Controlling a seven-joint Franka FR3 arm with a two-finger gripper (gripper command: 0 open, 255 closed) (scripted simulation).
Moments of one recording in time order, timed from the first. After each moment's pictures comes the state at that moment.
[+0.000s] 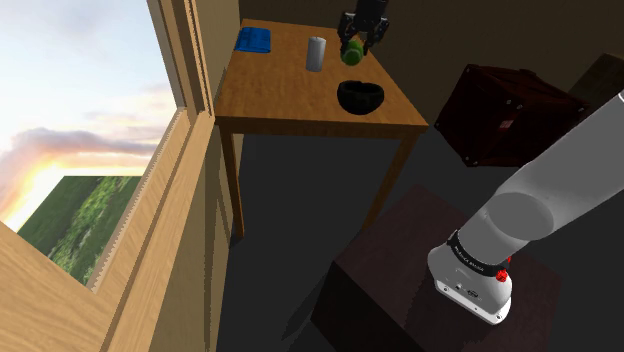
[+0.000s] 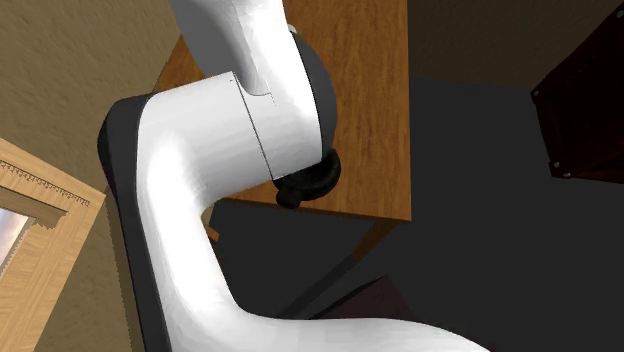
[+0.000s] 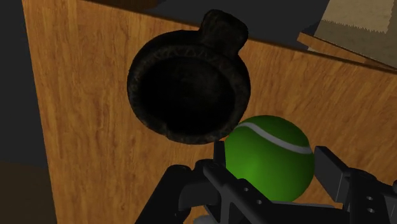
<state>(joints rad) -0.13 -0.13 -0.01 -1.93 -0.02 2.02 0.31</state>
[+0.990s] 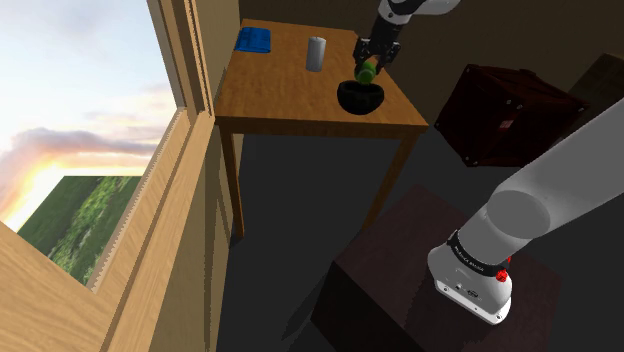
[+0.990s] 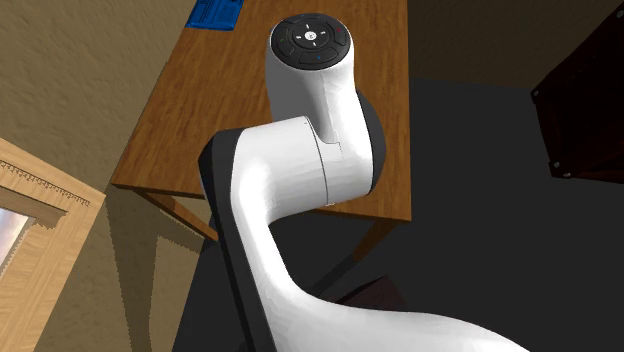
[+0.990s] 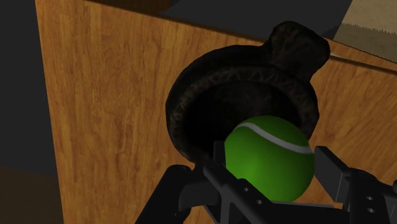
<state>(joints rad) -0.18 -0.17 -0.07 -2.13 0.00 2.18 0.19</state>
